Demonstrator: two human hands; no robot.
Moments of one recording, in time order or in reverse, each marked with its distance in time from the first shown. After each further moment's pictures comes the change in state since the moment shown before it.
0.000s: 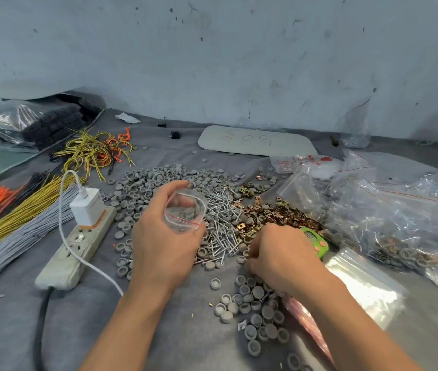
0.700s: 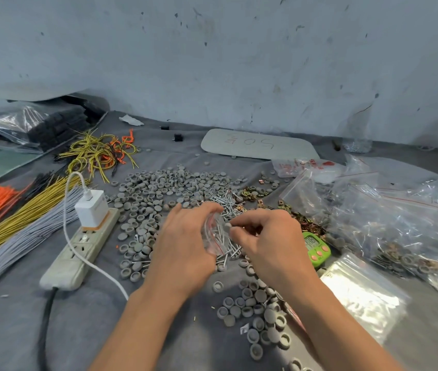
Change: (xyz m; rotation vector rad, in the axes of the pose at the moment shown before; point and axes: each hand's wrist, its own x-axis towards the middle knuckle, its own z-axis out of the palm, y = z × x) left_hand -0.002 -0.004 0.014 0.392 -0.245 0.206; right_hand 0.000 -0.017 0.000 0.709 0.343 -0.096
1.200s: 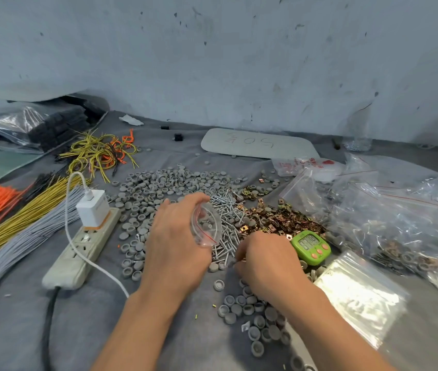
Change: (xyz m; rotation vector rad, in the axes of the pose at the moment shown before) left_hand -0.003 0.001 -0.008 -0.046 0.132 -0.084; right_hand -0.005 0.005 0.013 -0.652 -0.321 0.079
